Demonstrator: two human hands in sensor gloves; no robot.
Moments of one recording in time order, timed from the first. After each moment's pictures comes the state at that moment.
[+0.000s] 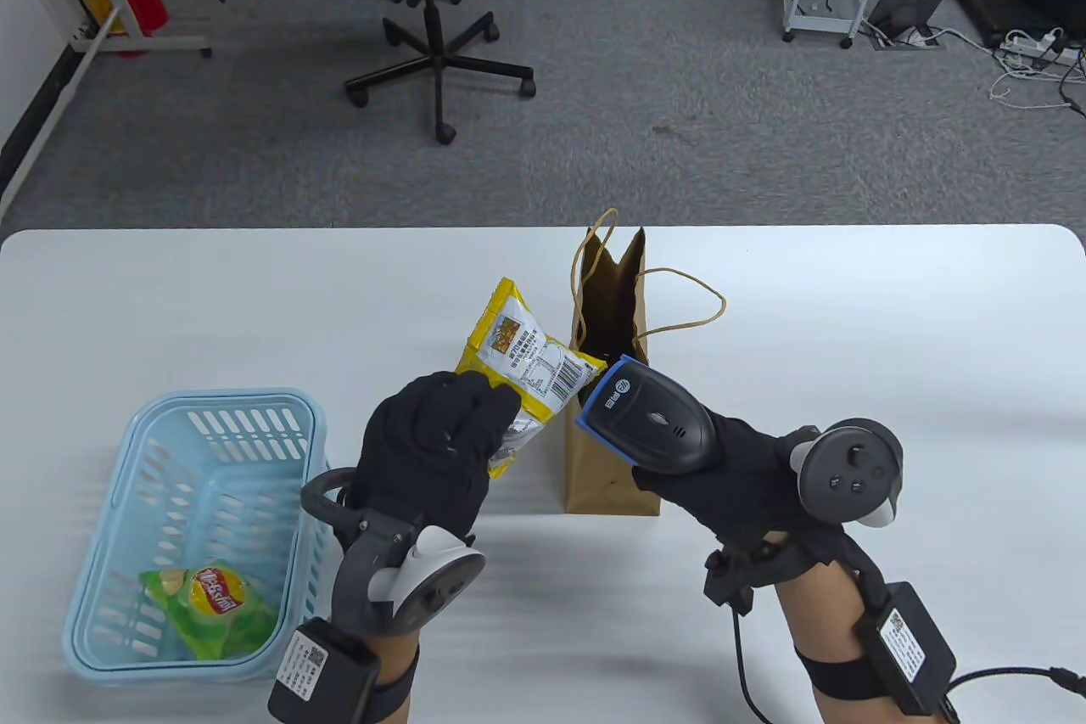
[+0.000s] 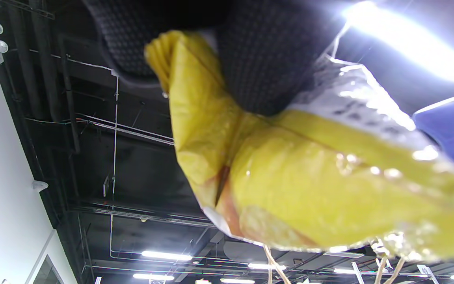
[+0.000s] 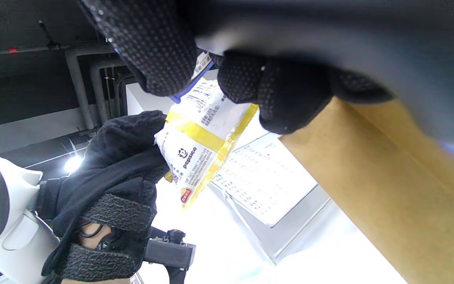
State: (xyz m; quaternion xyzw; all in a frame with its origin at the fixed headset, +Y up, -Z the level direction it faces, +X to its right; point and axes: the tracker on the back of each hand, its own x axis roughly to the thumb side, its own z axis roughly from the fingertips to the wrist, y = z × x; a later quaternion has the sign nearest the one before) left_hand -0.135 -0.531 -0.213 0.48 -0.18 0.08 0.85; right_hand 0.153 -0.573 -0.262 0.36 -0.10 0.81 0.46
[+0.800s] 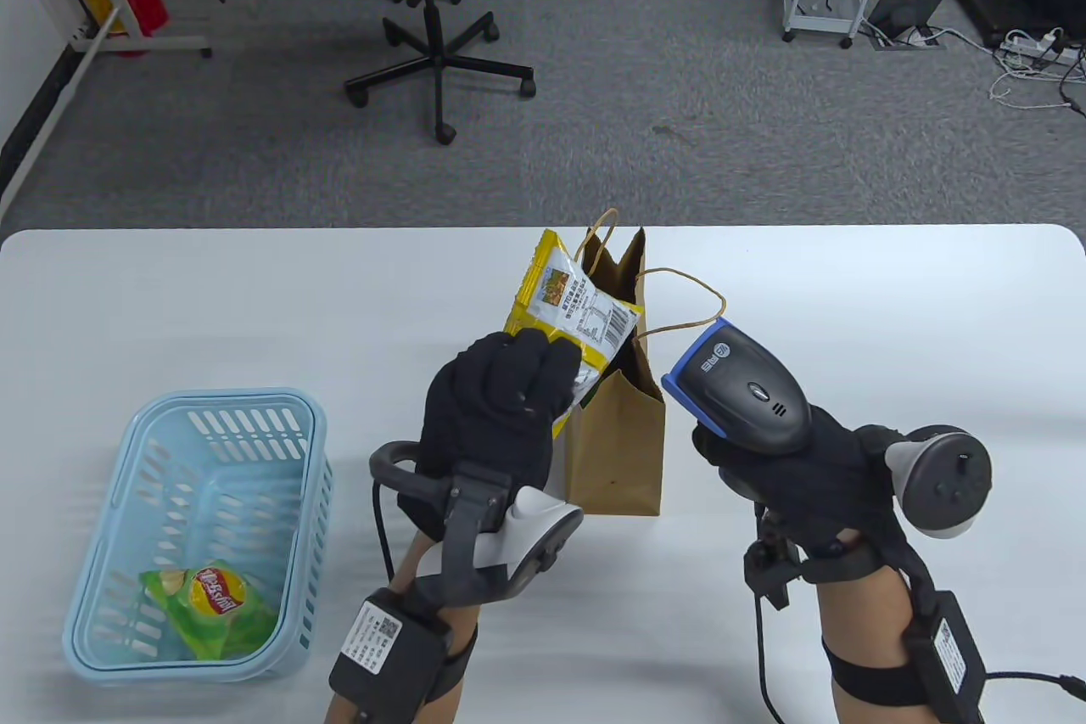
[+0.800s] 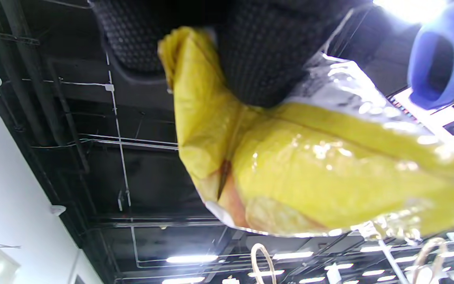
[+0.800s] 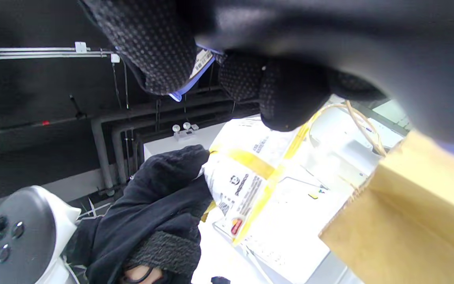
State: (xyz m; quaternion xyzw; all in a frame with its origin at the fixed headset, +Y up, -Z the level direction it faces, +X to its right) left_hand -0.066 -0.497 -0.230 0.48 -0.14 0.00 0.87; right_hand 0.205 -0.548 -0.250 0.33 -0.18 0.76 0.53
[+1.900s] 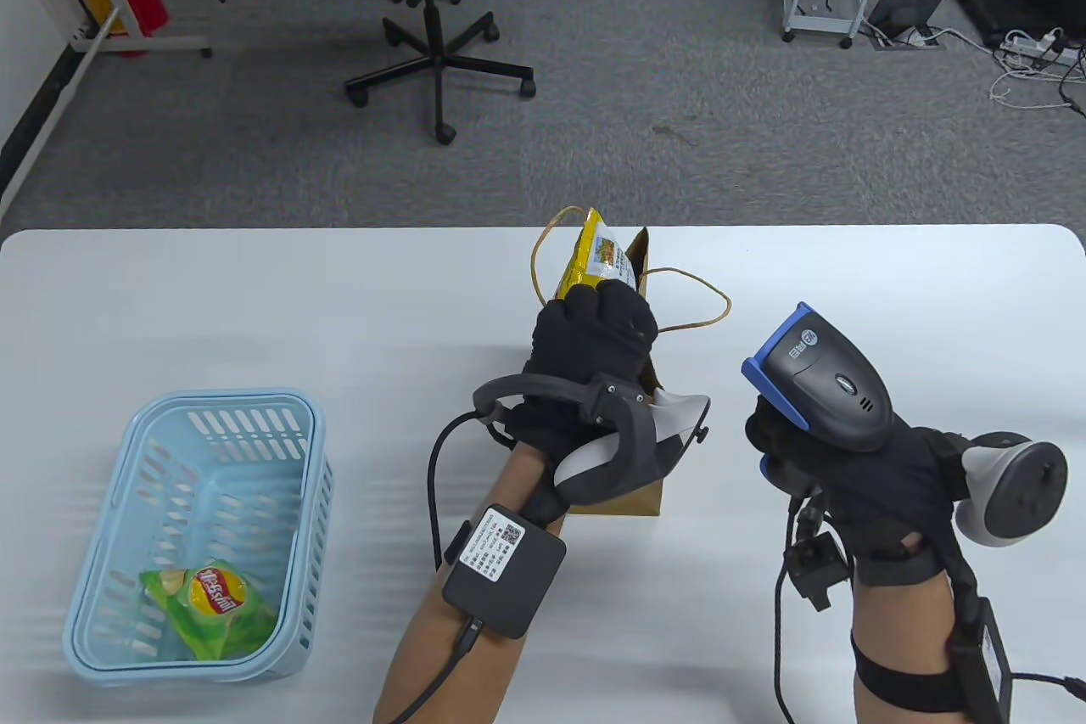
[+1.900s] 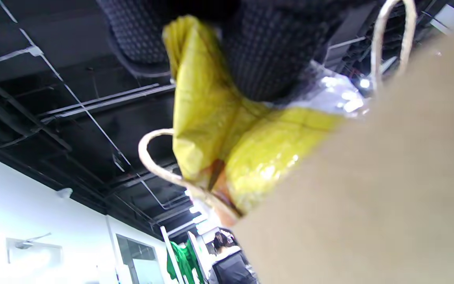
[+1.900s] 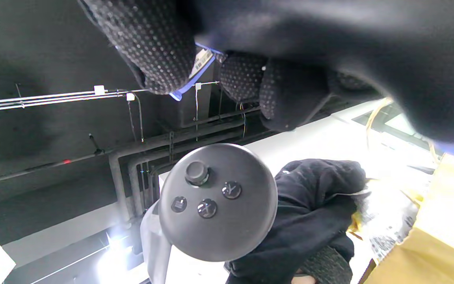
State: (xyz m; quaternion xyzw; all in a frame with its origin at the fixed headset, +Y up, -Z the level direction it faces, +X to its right) left_hand 0.011 -0.532 -0.302 0.33 -0.14 -0.20 0.91; right_hand 0.234 -0.537 -0.241 0.33 -0.21 0.72 0.58
